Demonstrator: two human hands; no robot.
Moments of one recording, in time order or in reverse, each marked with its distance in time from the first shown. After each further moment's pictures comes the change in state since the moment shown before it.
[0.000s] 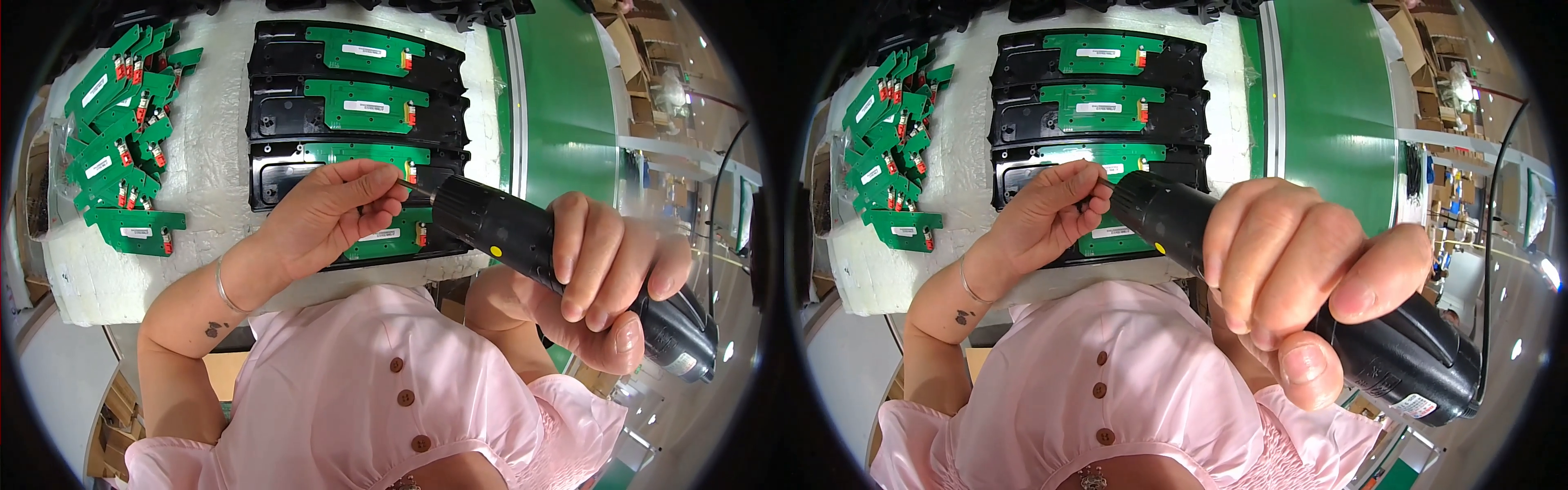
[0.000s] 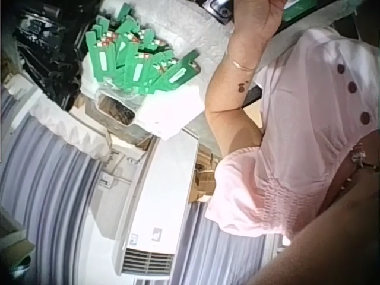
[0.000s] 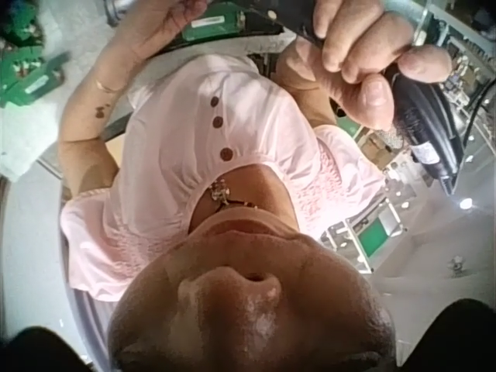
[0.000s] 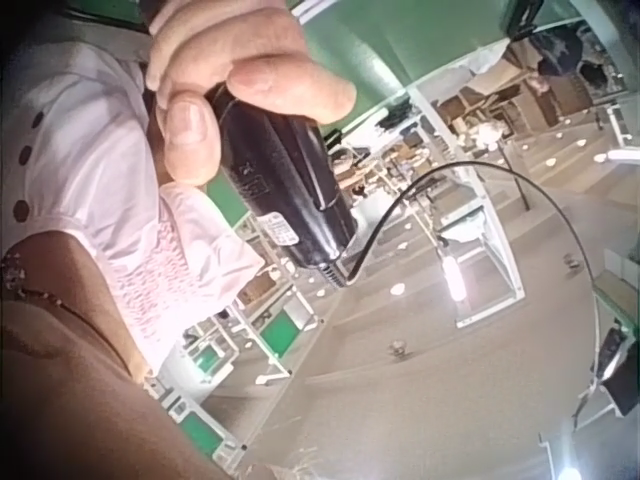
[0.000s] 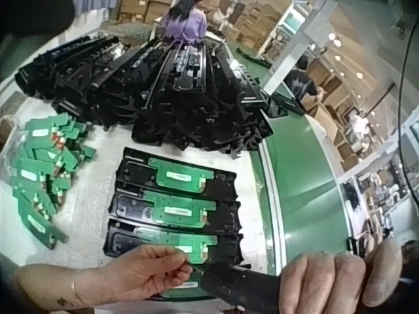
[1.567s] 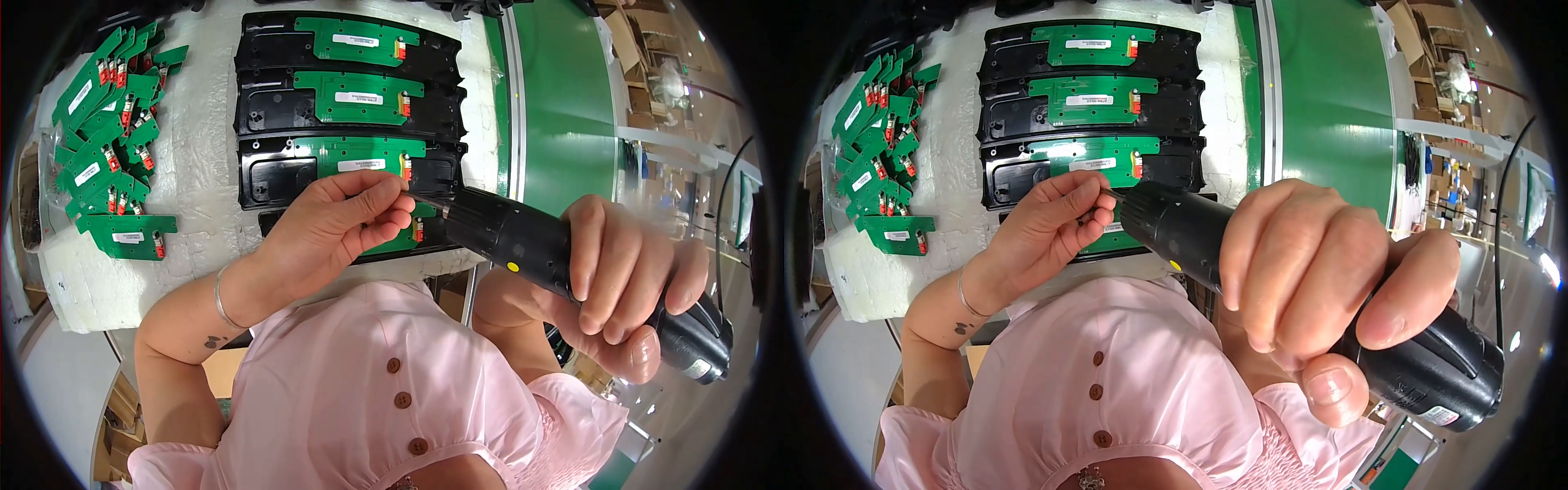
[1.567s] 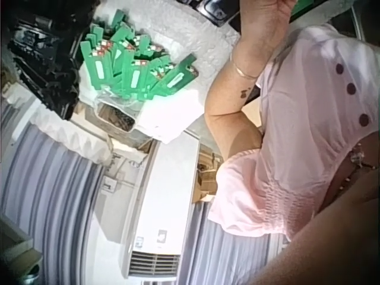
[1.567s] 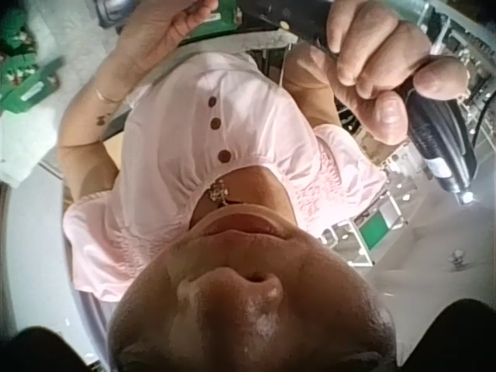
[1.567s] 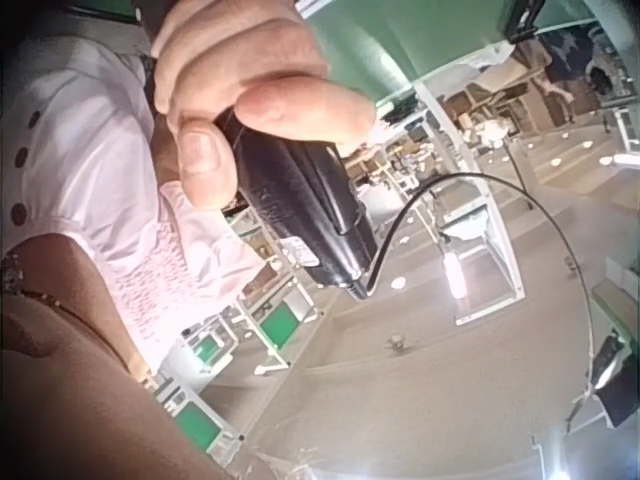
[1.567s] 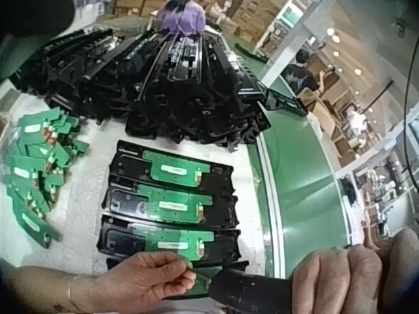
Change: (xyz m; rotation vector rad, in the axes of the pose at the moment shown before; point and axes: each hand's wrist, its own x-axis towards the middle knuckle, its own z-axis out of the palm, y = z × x) left_hand -0.008 -0.011 0.014 0.067 0.086 -0.018; right_hand 0.004 -0.009 -0.007 -0.006 -0.039 0.009
